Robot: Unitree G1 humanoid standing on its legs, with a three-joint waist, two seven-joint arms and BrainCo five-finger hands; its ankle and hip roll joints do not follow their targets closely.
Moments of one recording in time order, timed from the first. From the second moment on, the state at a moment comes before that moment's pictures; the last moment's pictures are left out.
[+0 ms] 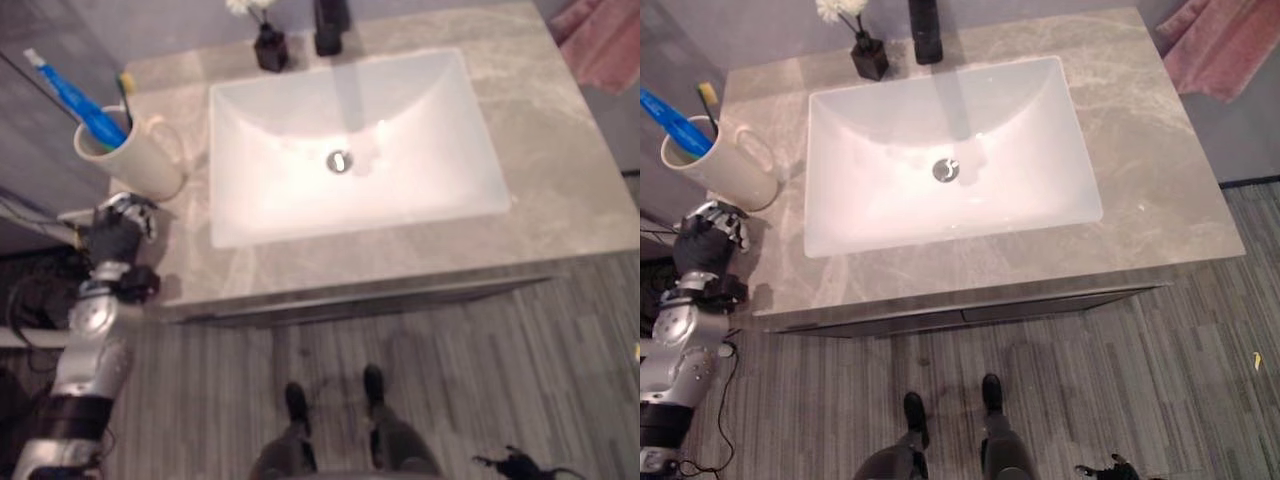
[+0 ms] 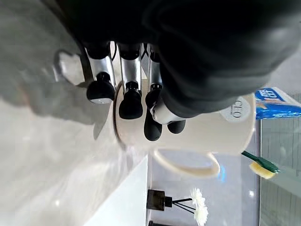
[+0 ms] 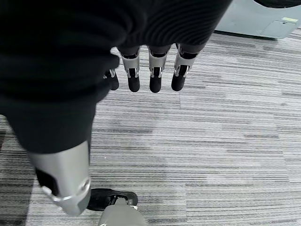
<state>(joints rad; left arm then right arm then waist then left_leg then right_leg) -0.18 0.71 0.06 0.10 -0.82 -0.19 0.15 0.05 -0.43 0.08 1.23 0.09 -0.08 -0.08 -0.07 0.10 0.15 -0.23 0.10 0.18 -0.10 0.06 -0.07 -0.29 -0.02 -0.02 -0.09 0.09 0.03</state>
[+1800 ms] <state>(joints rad) -0.30 0.70 0.02 0.17 -0.79 -0.23 0.16 0.02 -0.45 0.10 1.24 0.12 -0.09 -0.08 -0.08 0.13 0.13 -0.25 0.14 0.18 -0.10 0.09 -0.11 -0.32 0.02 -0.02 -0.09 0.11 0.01</state>
